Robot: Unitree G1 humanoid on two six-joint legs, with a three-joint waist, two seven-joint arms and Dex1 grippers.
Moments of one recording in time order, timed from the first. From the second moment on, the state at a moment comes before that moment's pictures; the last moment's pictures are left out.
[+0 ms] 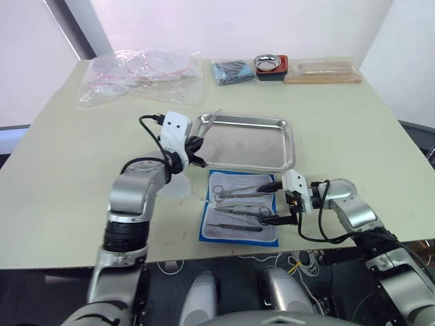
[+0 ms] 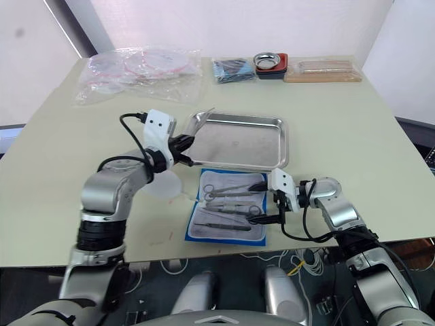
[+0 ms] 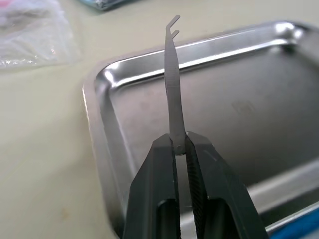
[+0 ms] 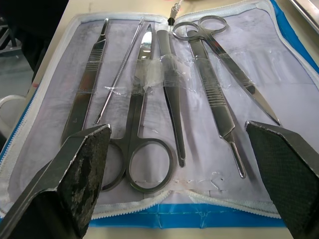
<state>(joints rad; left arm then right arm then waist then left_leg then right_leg) -0.55 0.33 0.07 -0.15 -0.20 0.93 -0.31 -0.45 -0.44 0.32 0.32 0.20 0.06 1.28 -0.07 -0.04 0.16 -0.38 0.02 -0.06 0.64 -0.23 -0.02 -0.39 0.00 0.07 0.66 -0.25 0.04</state>
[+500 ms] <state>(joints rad) -0.60 0.20 0.07 -0.11 -0.15 1.04 -0.09 -0.45 -0.44 0.32 0.33 0.20 0.06 1.28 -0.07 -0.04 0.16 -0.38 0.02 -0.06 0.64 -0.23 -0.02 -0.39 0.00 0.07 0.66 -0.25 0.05</state>
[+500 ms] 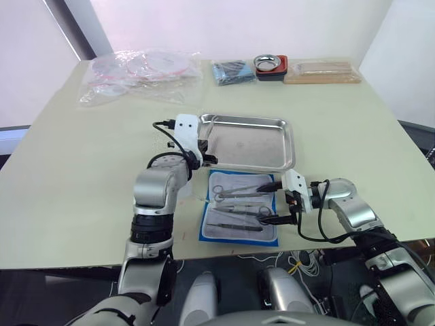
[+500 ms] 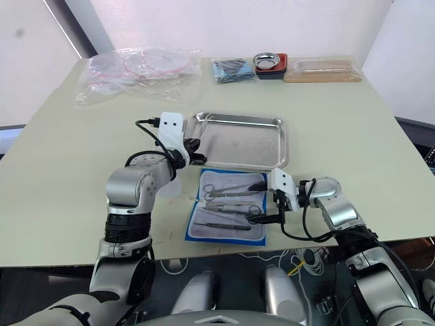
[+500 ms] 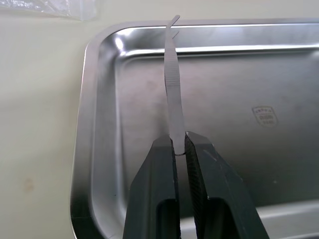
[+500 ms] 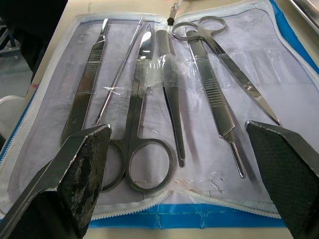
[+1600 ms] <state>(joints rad) -0.63 0.19 0.07 0.00 -0.11 1.05 -0.03 -0.44 -0.44 0.32 0.33 0.20 0.06 1.26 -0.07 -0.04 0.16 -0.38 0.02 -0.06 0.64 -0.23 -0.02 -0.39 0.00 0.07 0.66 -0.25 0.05</state>
